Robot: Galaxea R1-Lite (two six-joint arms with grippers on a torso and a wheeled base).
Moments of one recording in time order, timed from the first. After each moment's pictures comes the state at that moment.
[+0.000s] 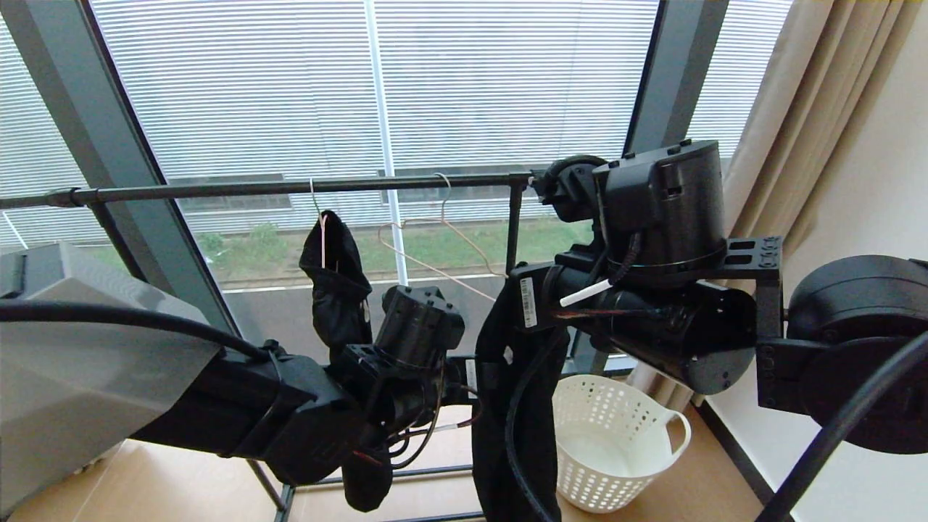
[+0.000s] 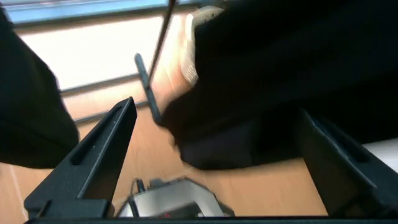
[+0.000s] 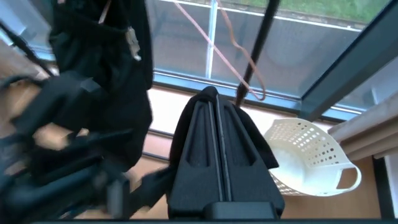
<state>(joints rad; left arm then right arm) -0.73 2.02 -0.99 -0.41 0.20 -0.49 0.86 1.78 -1.23 -0.15 -0.51 0.23</state>
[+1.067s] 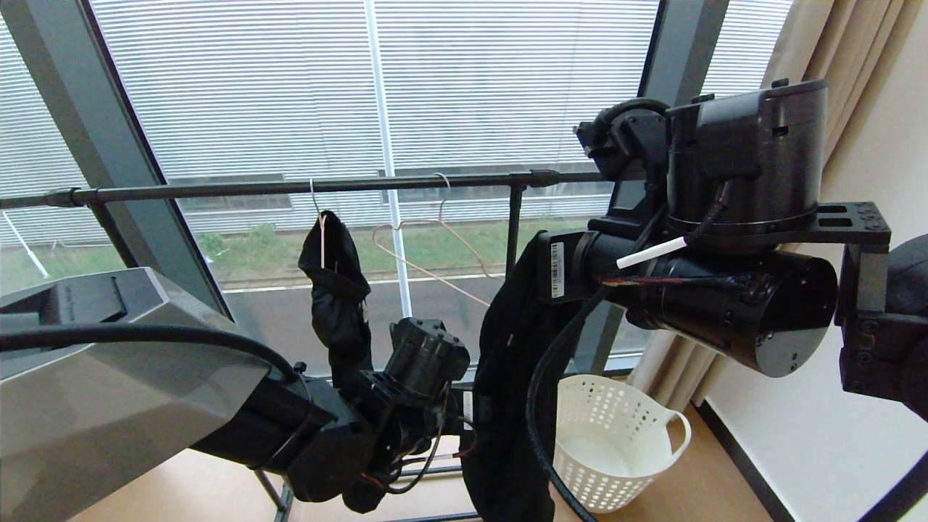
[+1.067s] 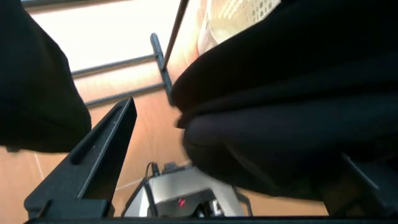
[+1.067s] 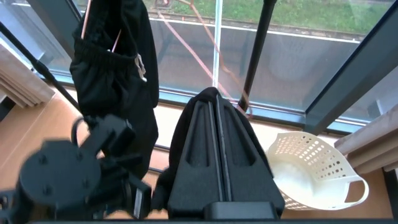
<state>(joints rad) -0.74 2.09 -0.94 -0.41 0.21 -0.49 0.86 1.70 -1.23 -0.15 -0.51 0.23</state>
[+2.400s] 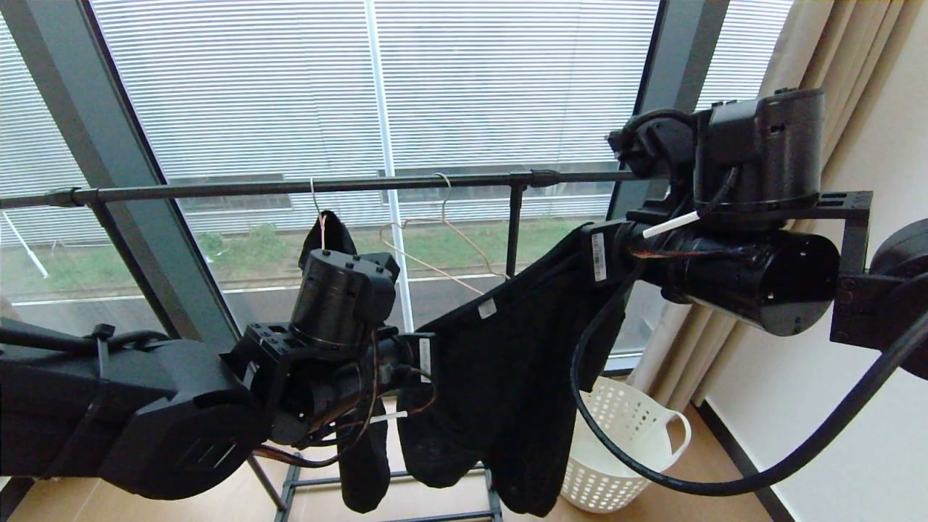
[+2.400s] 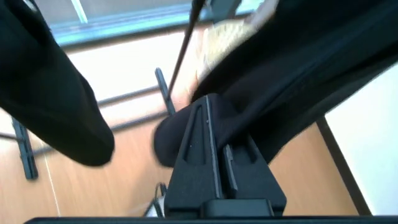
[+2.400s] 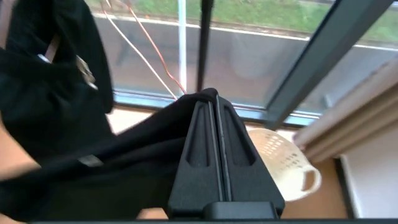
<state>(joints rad) -0.68 1.79 -0.90 -0.35 0.23 -0.38 0.70 1.70 -1.21 -0.14 -0.52 0.09</state>
